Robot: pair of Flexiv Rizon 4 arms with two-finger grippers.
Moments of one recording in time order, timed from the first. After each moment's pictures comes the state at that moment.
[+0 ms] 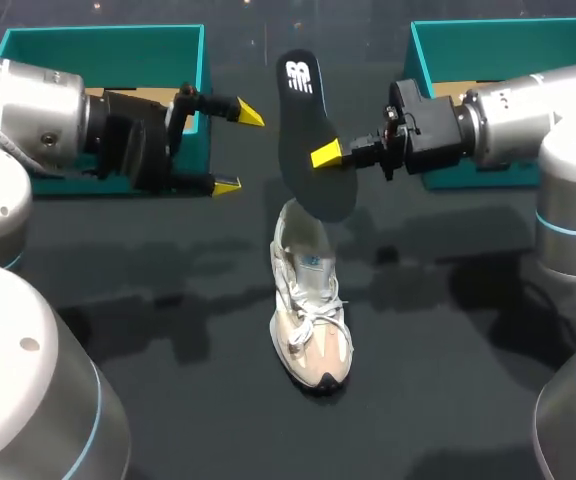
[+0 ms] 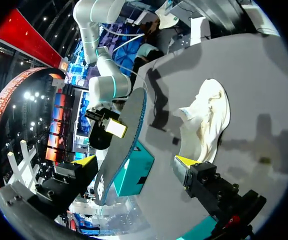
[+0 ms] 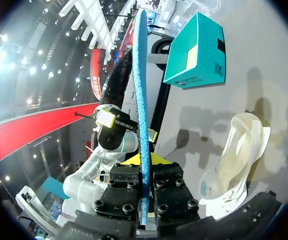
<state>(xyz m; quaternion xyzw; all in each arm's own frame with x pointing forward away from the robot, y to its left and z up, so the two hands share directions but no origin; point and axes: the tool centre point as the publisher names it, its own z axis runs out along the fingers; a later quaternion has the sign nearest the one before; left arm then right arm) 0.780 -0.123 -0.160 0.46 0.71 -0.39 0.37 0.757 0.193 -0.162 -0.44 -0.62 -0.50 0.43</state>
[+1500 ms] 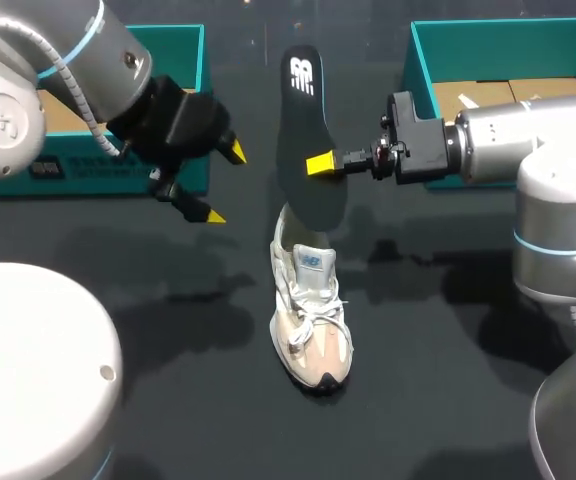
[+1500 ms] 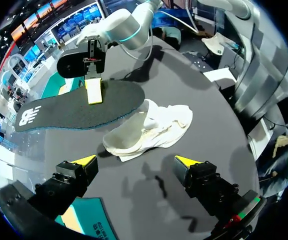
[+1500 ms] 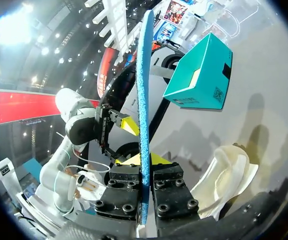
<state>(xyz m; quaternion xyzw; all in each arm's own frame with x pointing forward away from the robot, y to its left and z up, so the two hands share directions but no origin) 0.753 -0.092 -0.207 0.15 0.95 -0.25 0.07 0.784 0.197 -0.201 -0.39 -0.64 -0.56 0.35</state>
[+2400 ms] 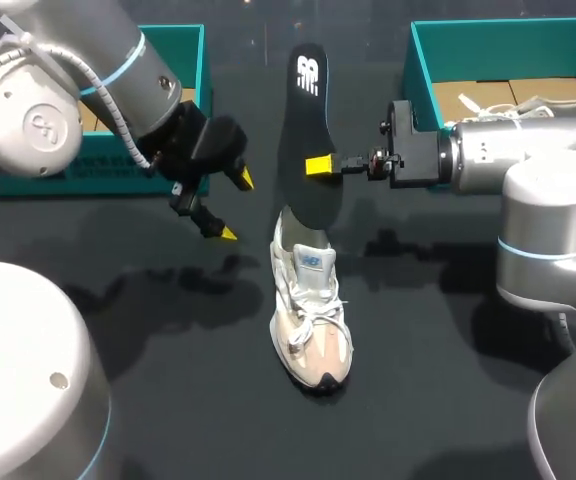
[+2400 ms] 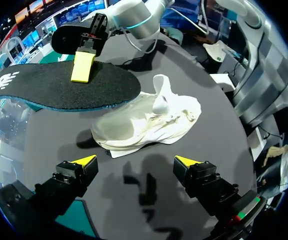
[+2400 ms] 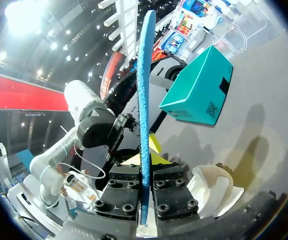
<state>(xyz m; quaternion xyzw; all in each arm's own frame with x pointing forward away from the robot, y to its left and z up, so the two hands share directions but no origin) 0.775 -0.098 -0.278 0.11 0.96 -0.24 0.00 0.813 0.197 -0.231 -0.36 -0.64 -0.61 0.30</state>
